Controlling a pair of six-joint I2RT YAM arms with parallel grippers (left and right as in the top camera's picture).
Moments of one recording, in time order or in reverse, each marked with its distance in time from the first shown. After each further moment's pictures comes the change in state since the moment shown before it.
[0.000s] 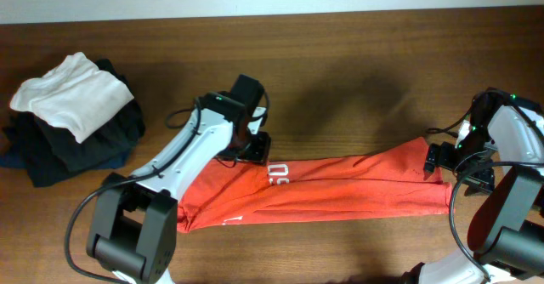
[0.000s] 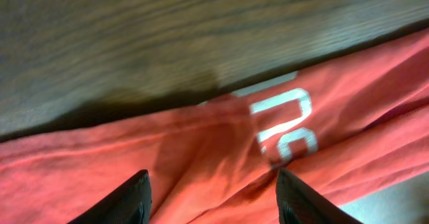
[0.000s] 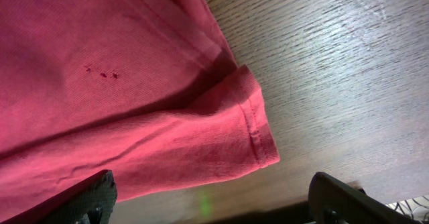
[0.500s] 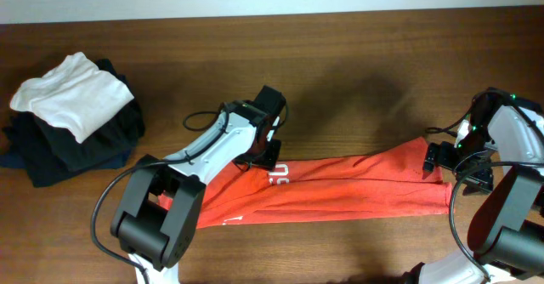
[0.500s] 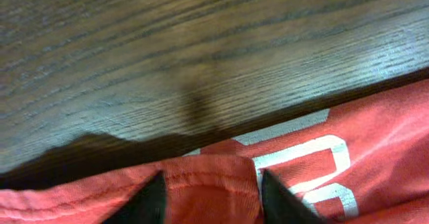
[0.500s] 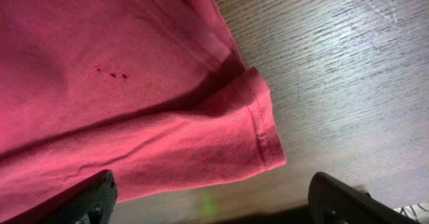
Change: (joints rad) left arm -0.078 0.122 0.000 0.080 -0.115 -0.029; right arm 0.000 0.000 0.000 0.005 -0.021 -0.008
